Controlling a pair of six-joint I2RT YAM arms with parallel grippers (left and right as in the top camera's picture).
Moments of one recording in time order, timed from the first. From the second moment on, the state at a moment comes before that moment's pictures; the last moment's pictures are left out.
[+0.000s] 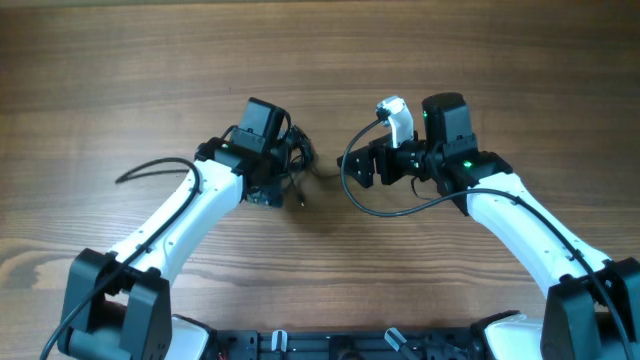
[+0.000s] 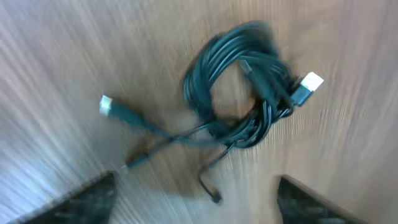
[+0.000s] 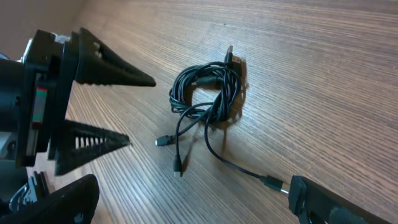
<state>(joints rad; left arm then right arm) -0.39 1.58 1.03 -0.64 0.04 -1.68 0.31 1.51 0.87 -0.19 -0.65 0.12</state>
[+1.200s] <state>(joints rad) -0.39 1.49 1.03 -0.64 0.03 -1.50 0.50 1.51 0.87 -0.07 -0.65 0.04</state>
